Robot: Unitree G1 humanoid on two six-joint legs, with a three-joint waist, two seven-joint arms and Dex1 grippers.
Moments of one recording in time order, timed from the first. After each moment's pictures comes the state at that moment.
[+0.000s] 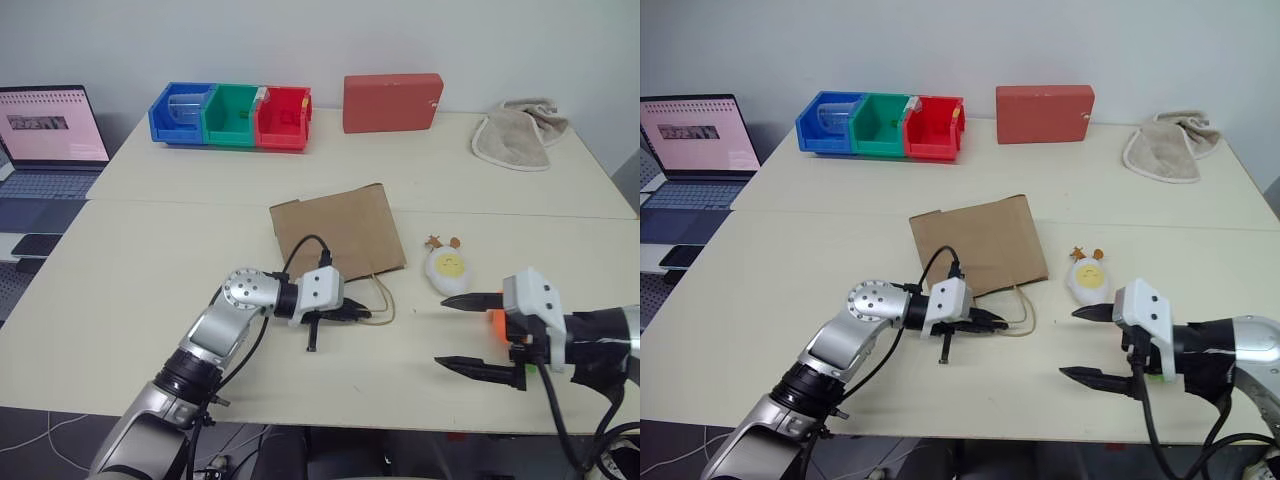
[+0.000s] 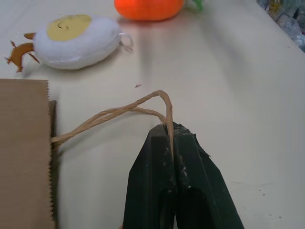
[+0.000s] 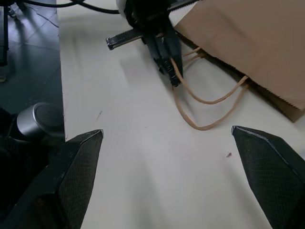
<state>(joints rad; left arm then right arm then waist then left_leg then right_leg) -0.51 0.48 -0.33 0.05 -0.19 0.12 -1.19 0.05 -0.96 -0.19 -0.68 0.65 0.67 0.96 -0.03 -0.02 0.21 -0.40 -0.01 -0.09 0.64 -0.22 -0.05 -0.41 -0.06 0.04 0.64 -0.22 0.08</state>
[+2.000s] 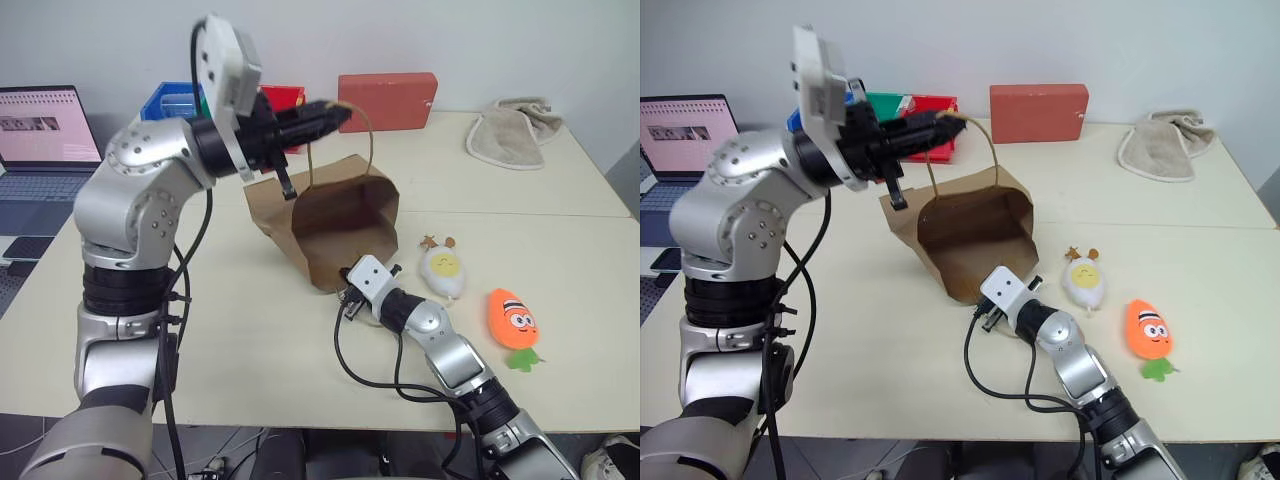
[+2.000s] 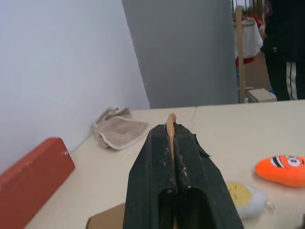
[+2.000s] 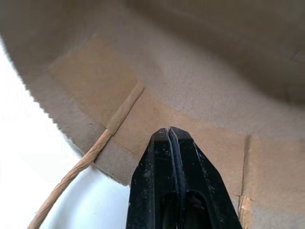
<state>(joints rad) -0.87 0.58 0.03 -0.12 -0.56 0.56 -0.94 -0.36 -0.17 0.40 0.03 -0.18 0.25 0.40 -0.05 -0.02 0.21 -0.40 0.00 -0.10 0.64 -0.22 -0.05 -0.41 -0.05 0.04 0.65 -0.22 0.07</state>
